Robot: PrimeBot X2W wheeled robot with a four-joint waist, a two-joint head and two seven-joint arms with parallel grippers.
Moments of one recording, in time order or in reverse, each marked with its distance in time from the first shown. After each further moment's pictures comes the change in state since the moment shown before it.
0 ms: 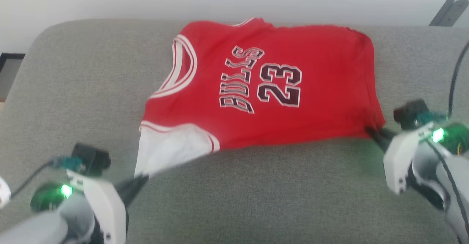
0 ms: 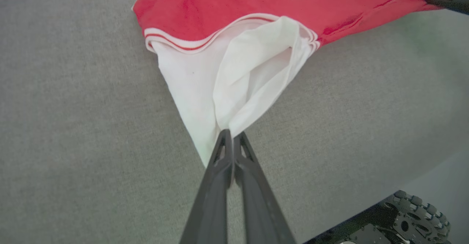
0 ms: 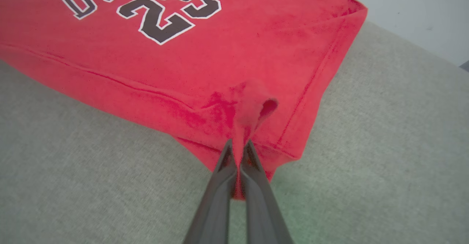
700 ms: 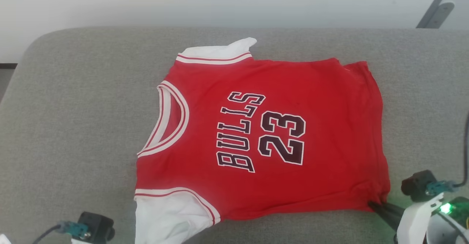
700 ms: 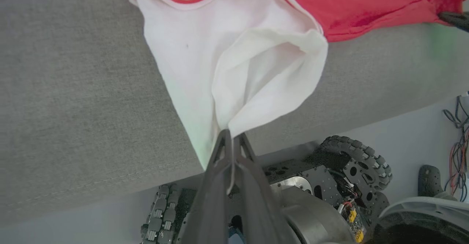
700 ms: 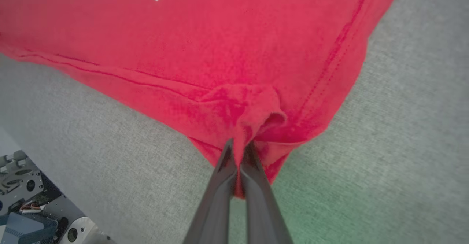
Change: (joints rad) left arm 0.291 0.106 -0.063 -0.279 -0.157 0.219 -0.011; right arm 0.463 -0.124 -0.120 -0.362 0.088 0.000 0.123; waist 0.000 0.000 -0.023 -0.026
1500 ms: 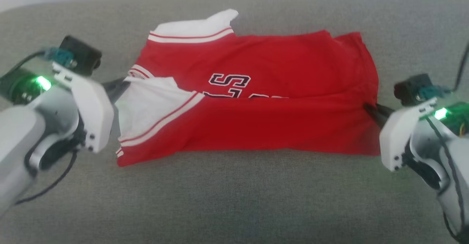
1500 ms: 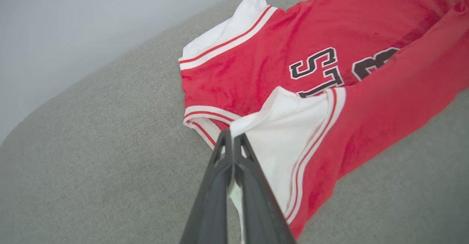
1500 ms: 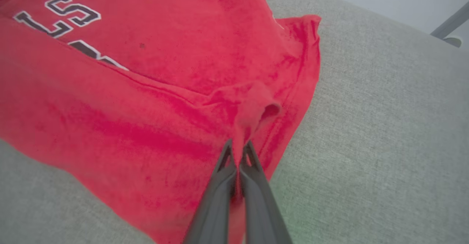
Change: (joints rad) left arm -0.664 -0.161 0.099 0.445 0.326 -0.344 0.246; right arm -0.359 0.205 -0.171 0.113 -0.231 0.000 0.123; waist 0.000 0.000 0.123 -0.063
